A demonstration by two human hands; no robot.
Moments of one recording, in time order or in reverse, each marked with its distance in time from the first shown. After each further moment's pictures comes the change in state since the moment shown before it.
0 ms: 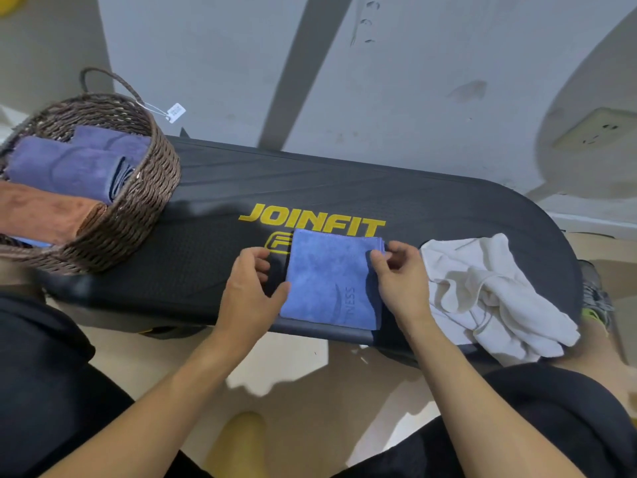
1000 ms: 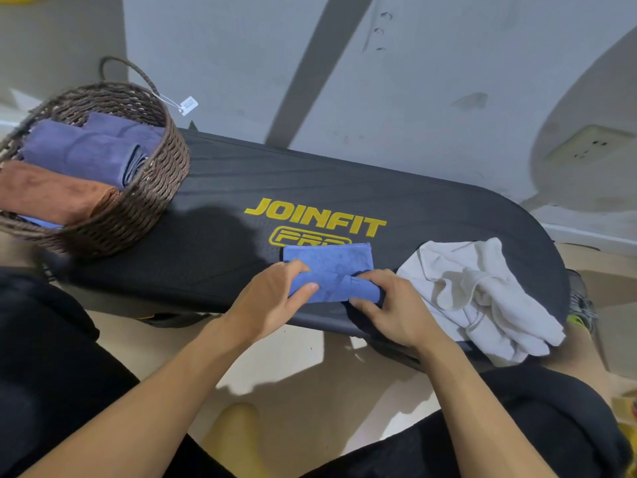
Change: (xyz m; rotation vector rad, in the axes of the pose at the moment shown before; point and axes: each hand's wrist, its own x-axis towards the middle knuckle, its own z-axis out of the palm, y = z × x) left_hand -0.002 0.001 0.003 0.283 -0.291 0.361; right_hand -0.031 0.002 -0.029 -0.443 -0.473 -0.462
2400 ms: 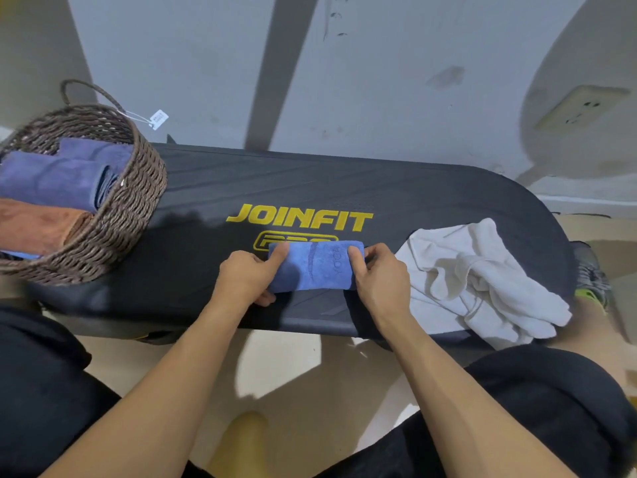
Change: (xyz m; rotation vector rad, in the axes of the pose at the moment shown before) left_hand 0.050 -0.005 -0.007 -0.159 -0.021 -0.751; right_hand 0.039 0.010 0.027 0.008 0.451 0.463
